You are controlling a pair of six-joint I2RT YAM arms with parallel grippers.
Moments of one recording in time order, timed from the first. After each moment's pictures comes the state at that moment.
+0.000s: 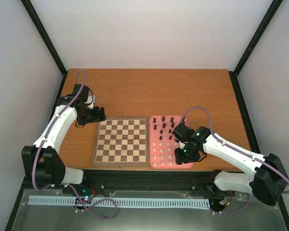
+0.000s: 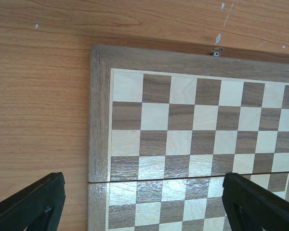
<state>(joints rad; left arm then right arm) -0.09 1.37 1.16 -1.04 0.15 -0.25 0.77 1.16 0.77 -1.10 -0.17 0.53</state>
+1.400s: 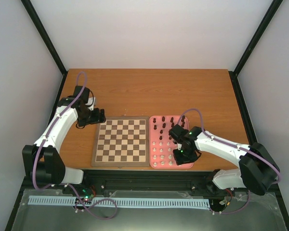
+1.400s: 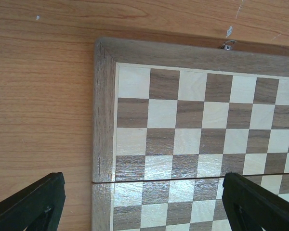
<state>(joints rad) -0.09 1.37 1.13 -1.02 0.14 -0.24 0.75 1.31 0.72 -0.99 -0.16 0.51</state>
